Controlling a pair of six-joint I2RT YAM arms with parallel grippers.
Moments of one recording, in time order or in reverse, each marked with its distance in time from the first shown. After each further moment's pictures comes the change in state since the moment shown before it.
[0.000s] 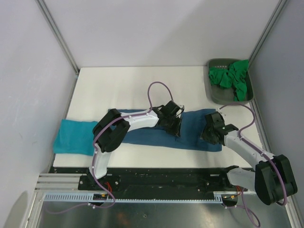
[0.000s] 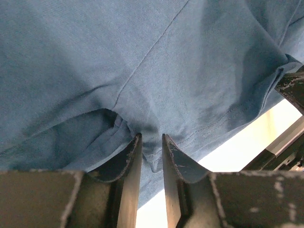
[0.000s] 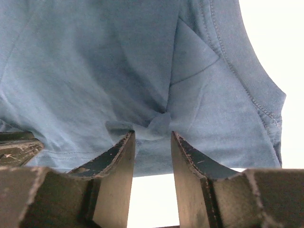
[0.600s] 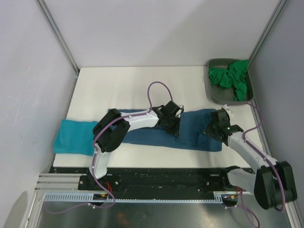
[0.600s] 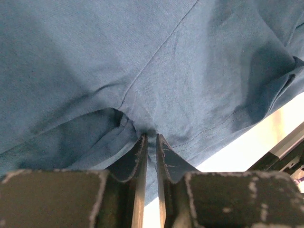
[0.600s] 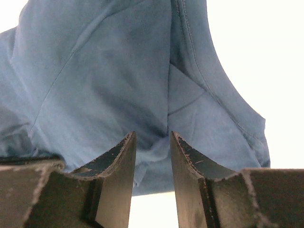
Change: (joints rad) left arm 0.000 0.000 0.000 -0.007 -0.020 -0.002; right arm -0.076 -0.112 -0.019 0.043 0.027 0.008
